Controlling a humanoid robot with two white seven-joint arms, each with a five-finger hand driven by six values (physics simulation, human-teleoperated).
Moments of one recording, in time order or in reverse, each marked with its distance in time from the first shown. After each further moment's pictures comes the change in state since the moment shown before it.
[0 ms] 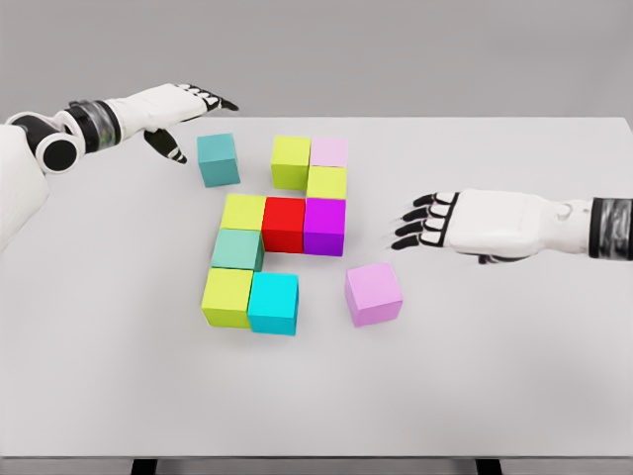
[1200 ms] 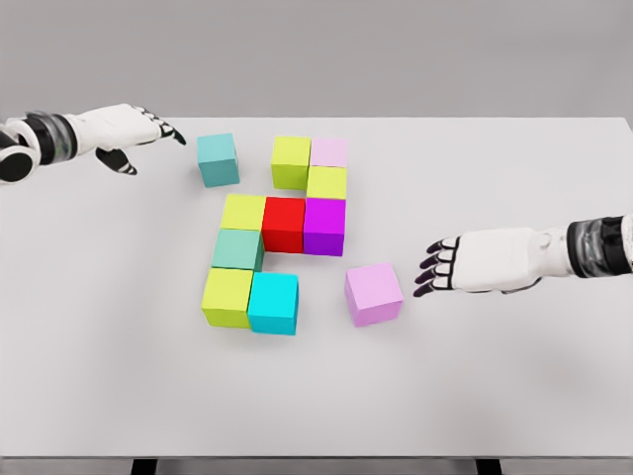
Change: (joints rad) left arm -0.006 0.128 -0.130 -0.036 -0.092 0.000 -0.009; right arm -0.256 -0.012 0.401 0.042 0.075 0.000 0.060
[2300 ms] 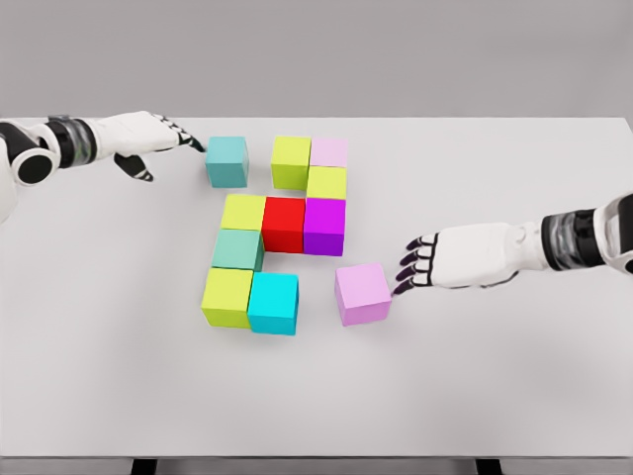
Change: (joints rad) left arm 0.003 -0.027 -0.011 -0.013 0.010 0.000 -0.025; right arm -0.003 0.071 -0.024 0.027 0.003 0.000 0.036
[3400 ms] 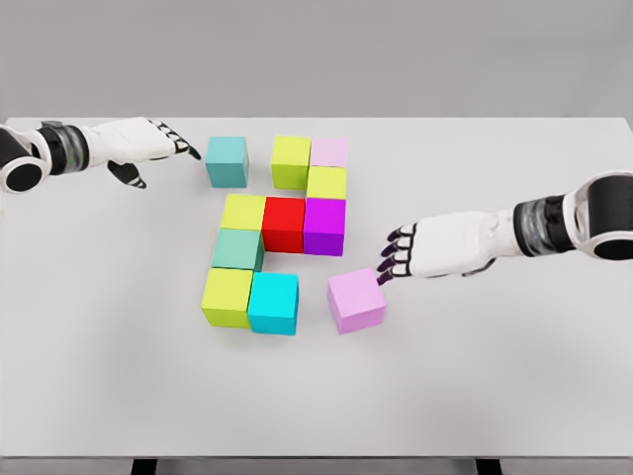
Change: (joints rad) left arm 0.028 0.061 -0.019 -0.114 -0.007 0.000 0.000; right arm -0.009 0.095 -0.032 0.025 0.003 0.000 0.065
